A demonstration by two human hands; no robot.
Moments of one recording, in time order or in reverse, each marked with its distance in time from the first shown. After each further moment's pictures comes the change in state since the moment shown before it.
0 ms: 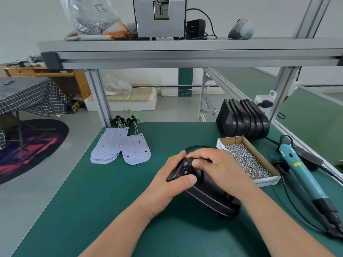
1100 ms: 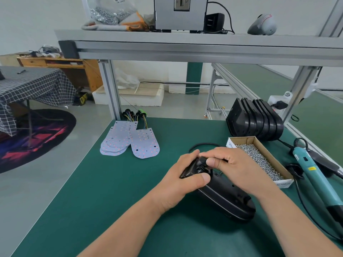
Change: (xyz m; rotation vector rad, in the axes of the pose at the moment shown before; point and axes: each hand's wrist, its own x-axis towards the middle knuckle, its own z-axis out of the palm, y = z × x) left_hand -0.003 0.006 0.004 0.058 -0.027 -0.018; right_hand 0.002 0.011 -0.007 0.028 -0.081 -0.043
